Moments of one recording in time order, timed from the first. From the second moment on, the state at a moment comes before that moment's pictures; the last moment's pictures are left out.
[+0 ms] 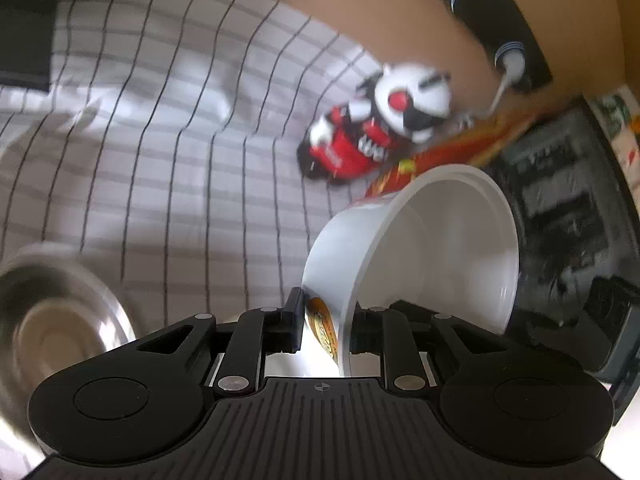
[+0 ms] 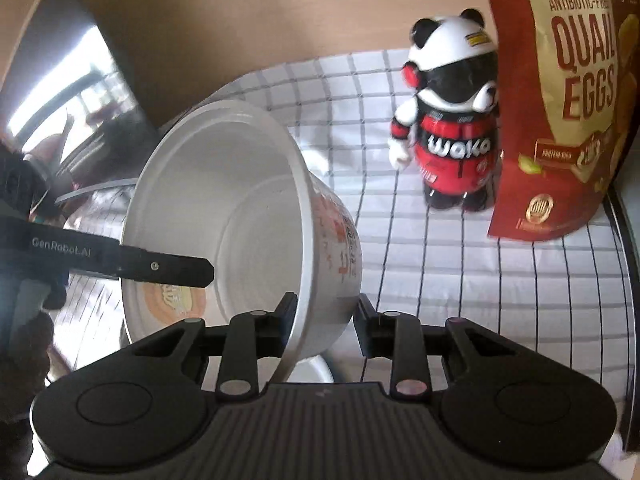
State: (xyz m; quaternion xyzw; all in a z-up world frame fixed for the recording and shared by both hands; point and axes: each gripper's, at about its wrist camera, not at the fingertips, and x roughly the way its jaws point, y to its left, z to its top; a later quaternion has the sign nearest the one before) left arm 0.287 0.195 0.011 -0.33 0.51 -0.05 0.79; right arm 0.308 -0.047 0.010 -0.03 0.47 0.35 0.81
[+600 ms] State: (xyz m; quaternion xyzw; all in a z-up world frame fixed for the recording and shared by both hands) left arm 0.224 0.197 -0.021 -0.34 0.54 0.02 0.77; right arm 0.270 -0.040 -0.035 -0.09 0.51 0.32 0.80
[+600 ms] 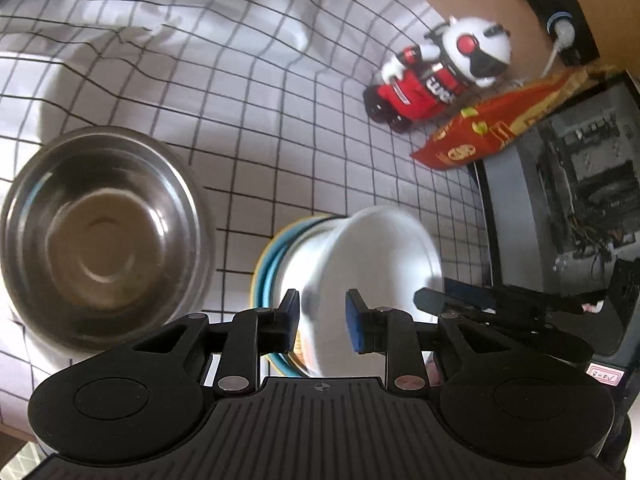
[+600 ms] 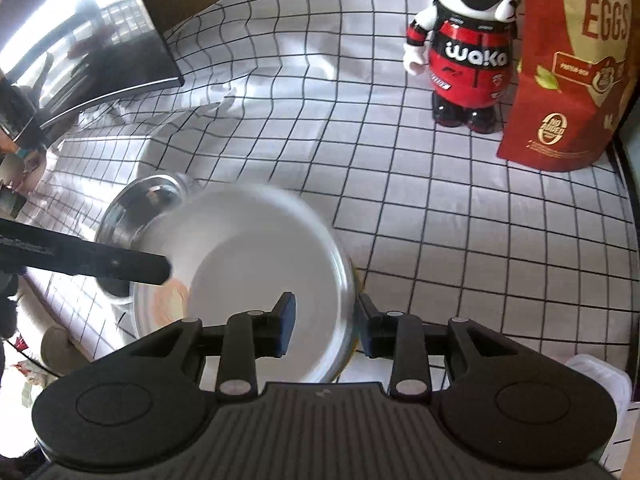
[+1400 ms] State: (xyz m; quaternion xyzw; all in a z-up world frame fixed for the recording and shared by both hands) left arm 0.109 0.321 -0.025 -0.33 0.46 0.24 0.79; right arm 0.260 0.135 -0.015 -0.20 0.47 0.37 0.78
